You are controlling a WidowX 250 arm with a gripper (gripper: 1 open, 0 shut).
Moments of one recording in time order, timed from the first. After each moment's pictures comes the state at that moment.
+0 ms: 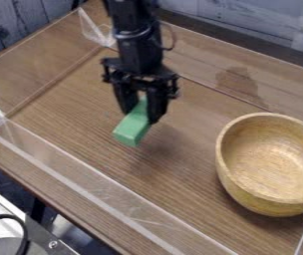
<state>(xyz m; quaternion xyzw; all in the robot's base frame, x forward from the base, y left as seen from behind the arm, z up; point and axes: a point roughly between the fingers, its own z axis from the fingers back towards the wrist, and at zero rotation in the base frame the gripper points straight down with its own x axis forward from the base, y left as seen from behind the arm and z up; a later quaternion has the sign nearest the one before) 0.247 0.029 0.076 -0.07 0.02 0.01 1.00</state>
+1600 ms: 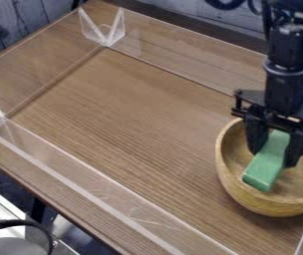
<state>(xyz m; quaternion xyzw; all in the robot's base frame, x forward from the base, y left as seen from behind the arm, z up) 0.271 -0.124 0.064 -0.08 0.03 -0.06 0.99</state>
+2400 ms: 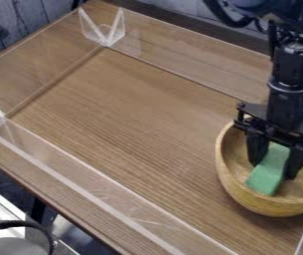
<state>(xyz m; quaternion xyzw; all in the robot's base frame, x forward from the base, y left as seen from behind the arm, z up) 0.271 -0.126 0.050 -0.07 0.04 -0.06 0.99</state>
